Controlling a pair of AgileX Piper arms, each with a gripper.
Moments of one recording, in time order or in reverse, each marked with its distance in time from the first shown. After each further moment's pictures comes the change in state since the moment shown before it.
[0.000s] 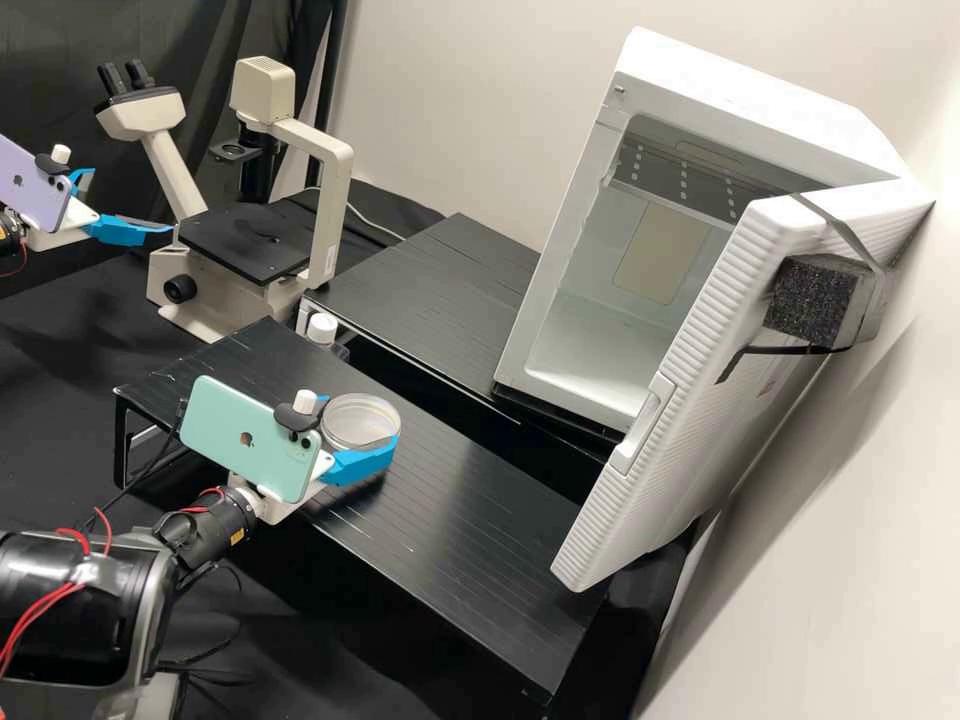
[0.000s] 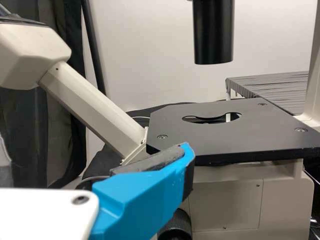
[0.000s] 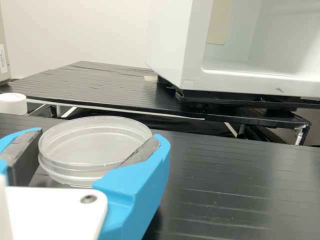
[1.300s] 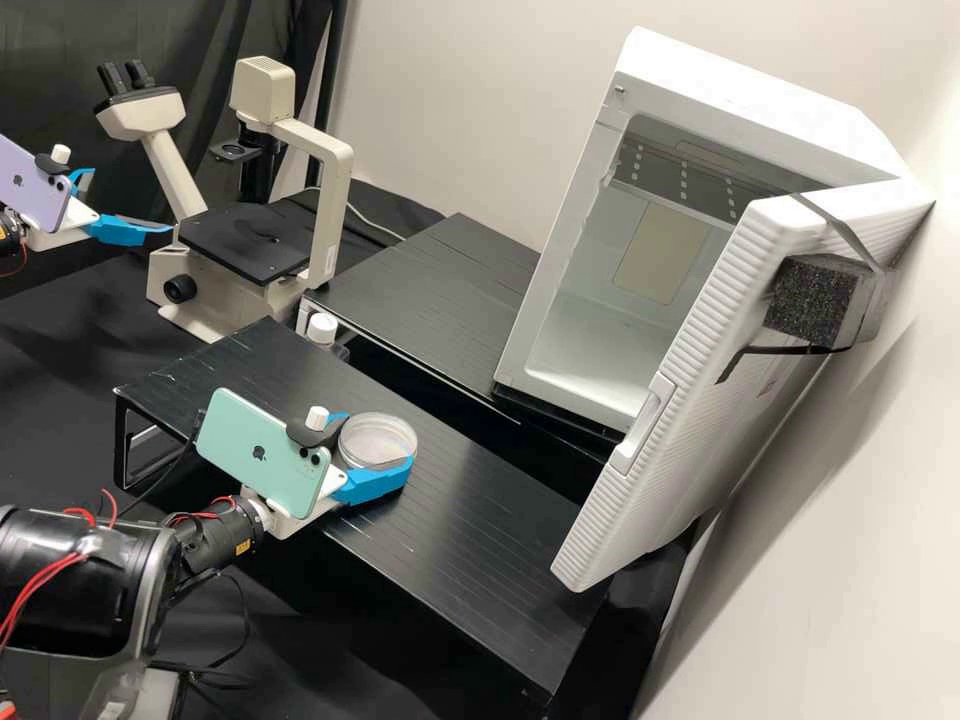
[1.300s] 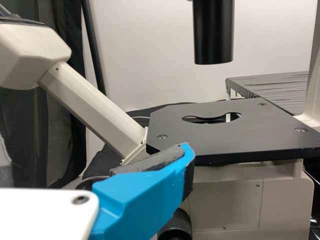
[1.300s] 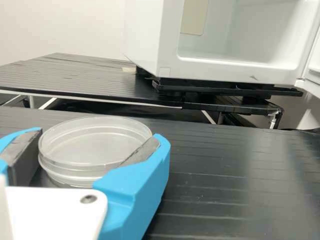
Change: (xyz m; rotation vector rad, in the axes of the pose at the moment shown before) left arm 0.000 0.000 0.000 0.000 0.000 0.000; right arm 0.003 -0.002 0.014 -0.007 -0.135 0.014
